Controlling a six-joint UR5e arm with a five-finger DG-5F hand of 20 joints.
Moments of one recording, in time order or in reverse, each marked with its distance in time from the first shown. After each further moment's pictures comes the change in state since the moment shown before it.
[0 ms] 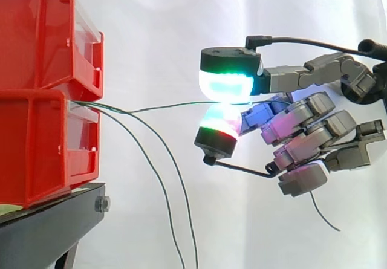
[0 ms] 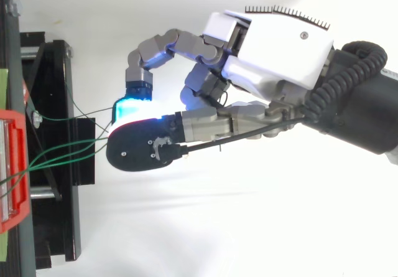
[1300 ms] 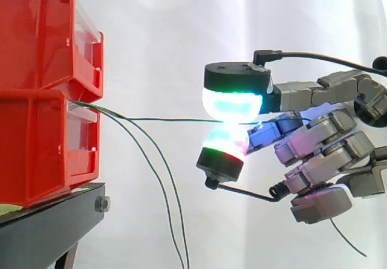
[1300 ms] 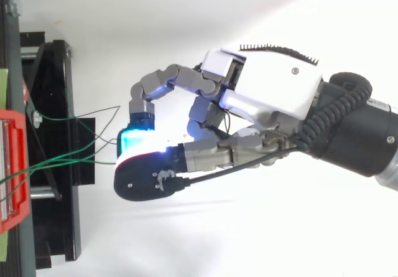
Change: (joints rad) arm 0.030 0.000 -0.069 0.083 0.002 0.028
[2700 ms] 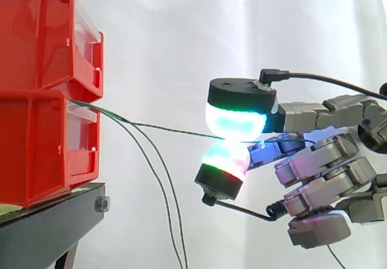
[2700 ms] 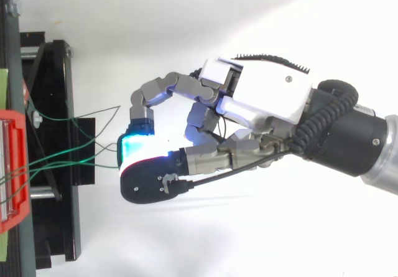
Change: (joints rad) arm 0.003 0.000 -0.087 0.156 -0.003 -0.008
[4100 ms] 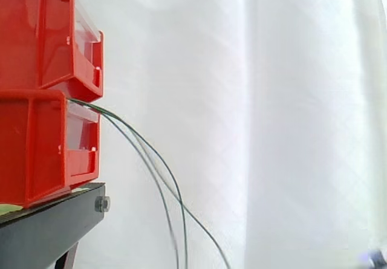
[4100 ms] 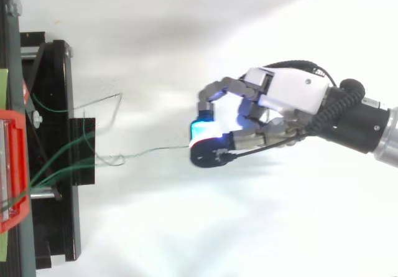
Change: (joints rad) arm 0.000 0.000 -0.260 0.002 0.000 -0.001
